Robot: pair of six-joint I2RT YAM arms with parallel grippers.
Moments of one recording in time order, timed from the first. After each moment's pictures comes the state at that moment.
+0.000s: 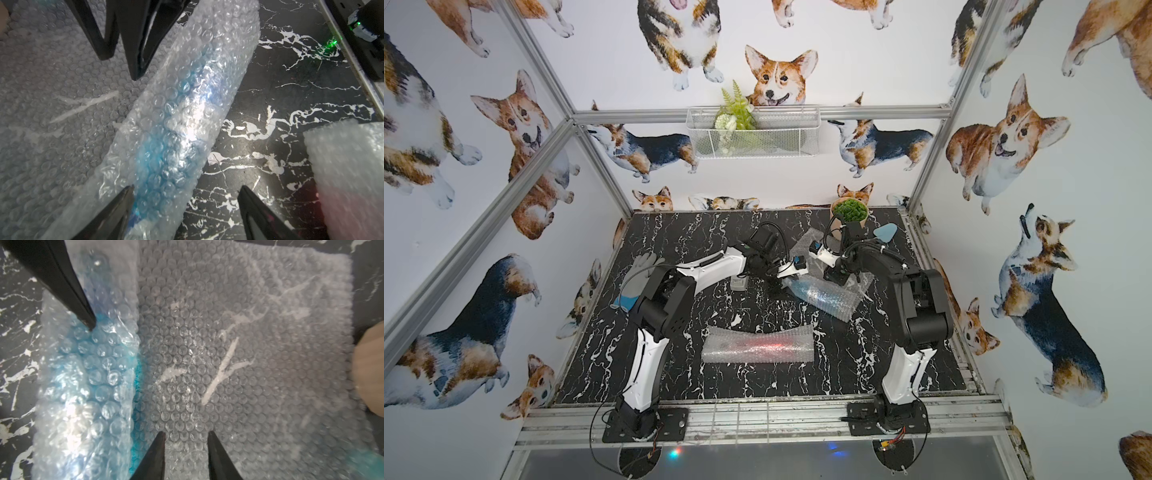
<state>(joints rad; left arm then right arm) -0.65 2.23 1.71 -0.60 0.71 0.81 0.21 1.80 1.25 -0.61 -0.29 -0.78</state>
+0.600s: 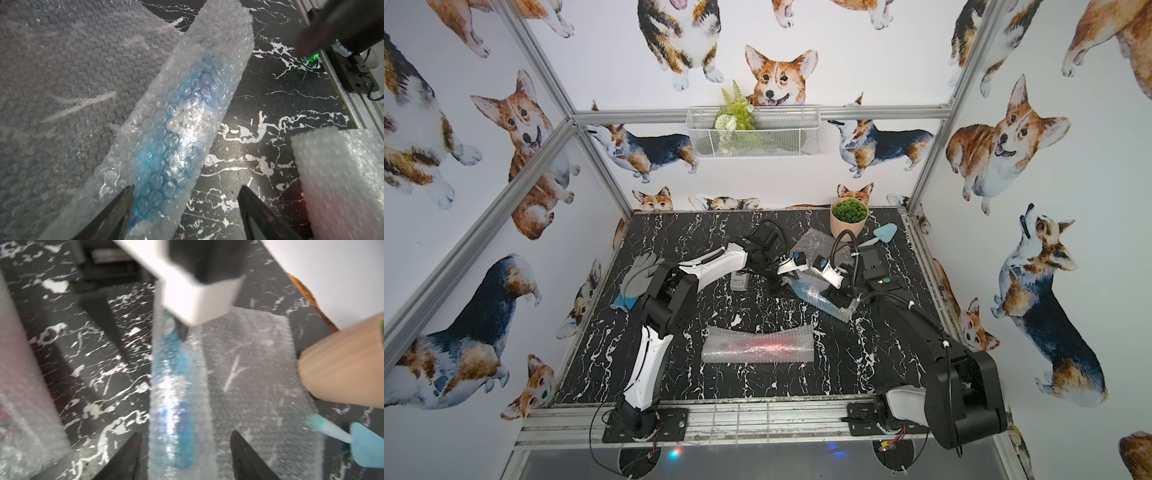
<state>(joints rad) -0.64 2.28 1.81 -0.70 0.77 0.80 0.32 1.24 0.78 -0.45 -0.32 -0.73</state>
